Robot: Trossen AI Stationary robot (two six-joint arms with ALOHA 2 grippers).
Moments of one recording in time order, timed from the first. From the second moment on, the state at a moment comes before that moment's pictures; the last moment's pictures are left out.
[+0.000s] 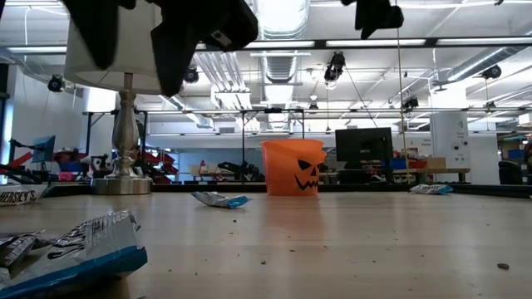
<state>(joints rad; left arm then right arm) -0.46 1.99 1.67 -0.99 0.13 0.08 -0.40 1.58 1.97 -1.57 -0.15 0.29</state>
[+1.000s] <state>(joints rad) -0.49 2.17 1.67 -0.87 0.20 0.18 -0.40 1.50 1.97 -1.57 -0.12 0.36</state>
